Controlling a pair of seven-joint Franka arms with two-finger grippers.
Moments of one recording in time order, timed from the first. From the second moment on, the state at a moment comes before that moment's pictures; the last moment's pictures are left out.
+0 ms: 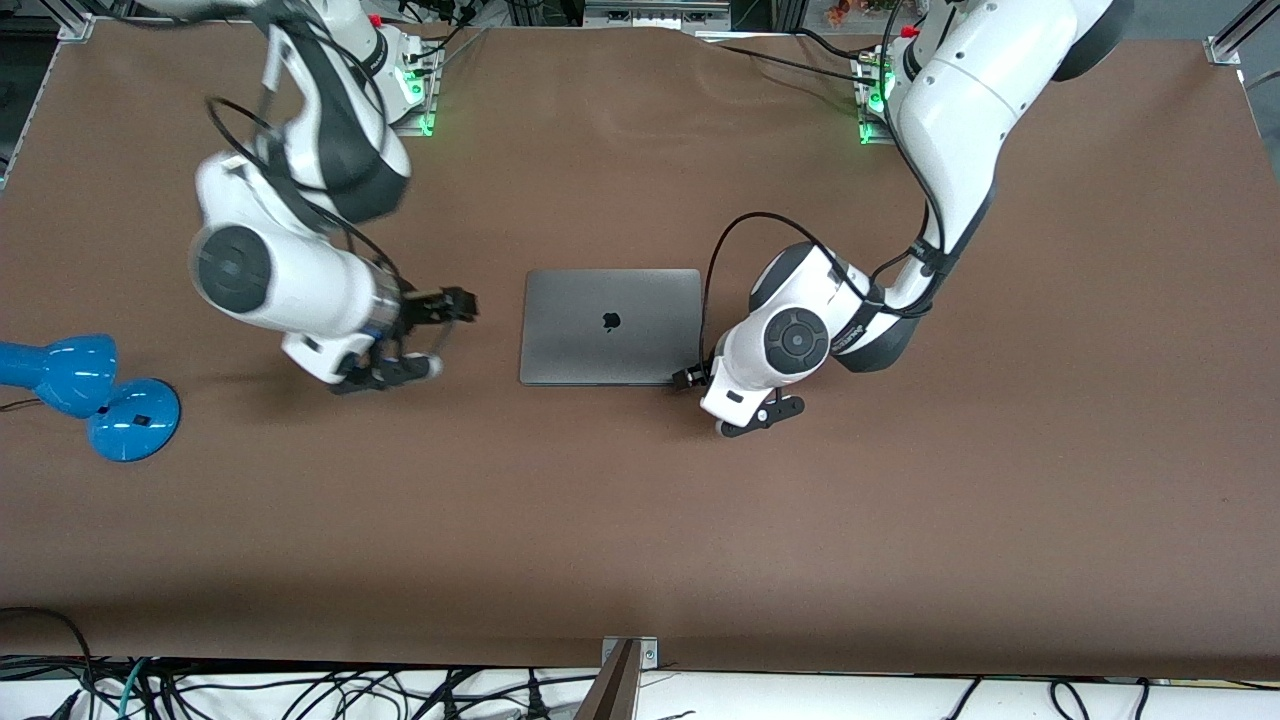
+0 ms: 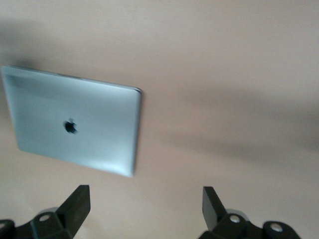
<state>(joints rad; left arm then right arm) -0.21 0.77 -0.42 -1.45 0.04 2.07 -0.92 0.15 0.31 0.21 -1.59 0.09 1.71 0.16</state>
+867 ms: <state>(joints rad) -0.10 0.39 -0.42 -1.44 0.04 1.66 -0.80 0.04 0.05 0.13 -1.60 -0.01 1.48 0.15</state>
